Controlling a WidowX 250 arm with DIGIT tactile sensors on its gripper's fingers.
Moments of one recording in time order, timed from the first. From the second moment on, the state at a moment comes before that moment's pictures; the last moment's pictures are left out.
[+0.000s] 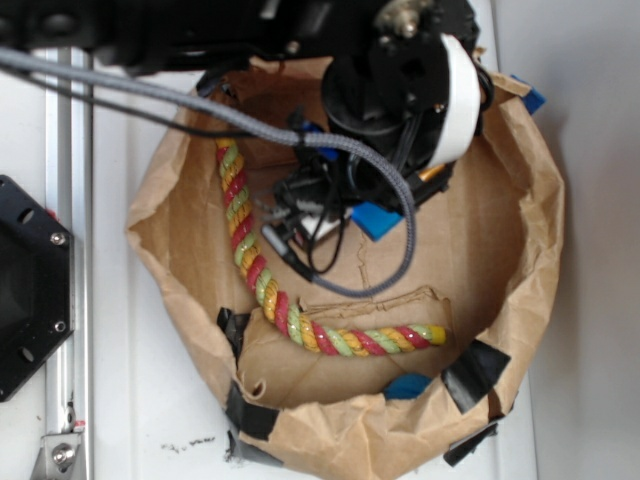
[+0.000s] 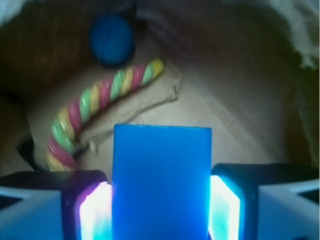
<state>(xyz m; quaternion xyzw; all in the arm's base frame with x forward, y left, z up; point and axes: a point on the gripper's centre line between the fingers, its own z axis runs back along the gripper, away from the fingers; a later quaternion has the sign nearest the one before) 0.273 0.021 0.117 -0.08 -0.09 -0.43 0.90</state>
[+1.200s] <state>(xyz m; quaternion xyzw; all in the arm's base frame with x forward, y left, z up) 0.259 0.017 0.130 -0.09 -0.01 0.03 1.00</state>
